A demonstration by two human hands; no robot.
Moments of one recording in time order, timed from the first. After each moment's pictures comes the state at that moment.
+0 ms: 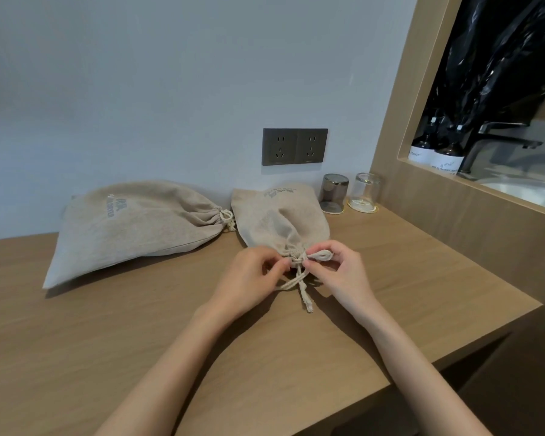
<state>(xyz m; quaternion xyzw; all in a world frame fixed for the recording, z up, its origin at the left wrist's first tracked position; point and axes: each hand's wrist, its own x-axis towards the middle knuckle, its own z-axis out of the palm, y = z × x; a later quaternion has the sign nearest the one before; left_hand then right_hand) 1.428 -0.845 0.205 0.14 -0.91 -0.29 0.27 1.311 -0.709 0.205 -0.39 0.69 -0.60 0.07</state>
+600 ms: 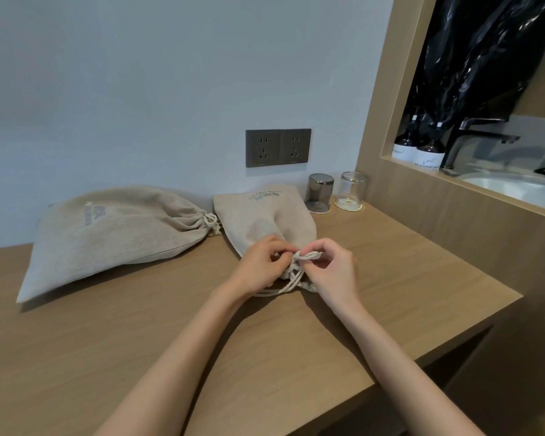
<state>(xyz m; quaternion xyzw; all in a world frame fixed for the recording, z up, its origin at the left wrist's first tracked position) 1.374 -0.845 0.205 0.08 -0.90 -0.37 0.23 1.306 -0.711 0.201 -0.34 0.72 -0.60 -0.03</state>
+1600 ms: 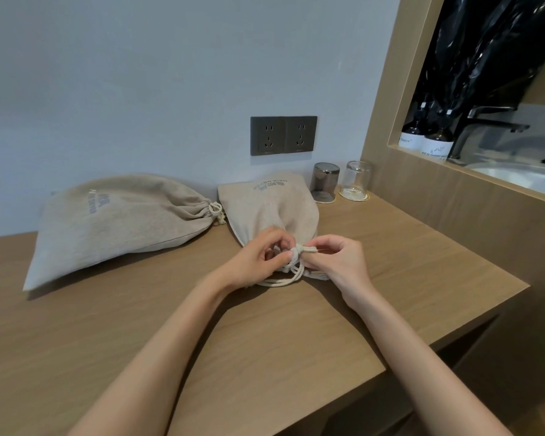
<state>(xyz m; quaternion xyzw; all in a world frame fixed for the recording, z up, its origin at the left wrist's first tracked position) 1.395 -0.865 0.199 -0.06 -0.89 -0.41 0.20 1.309 -0.710 0.207 -0.27 0.66 -0.69 0.14</state>
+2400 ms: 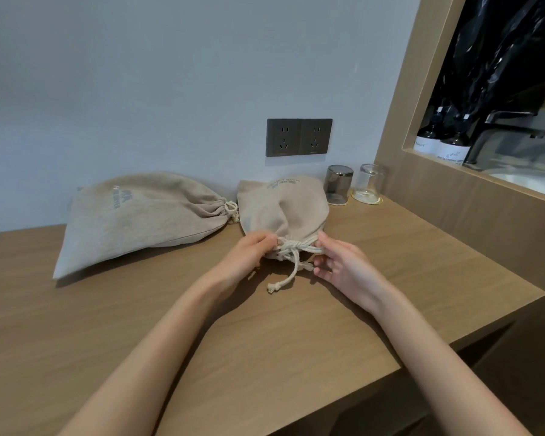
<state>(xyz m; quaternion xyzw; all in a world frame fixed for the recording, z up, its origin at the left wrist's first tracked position) 1.431 -0.859 0.211 0.17 -0.73 -0.64 0.17 1.309 -0.714 0.213 -0.22 0.55 -0.72 0.37</state>
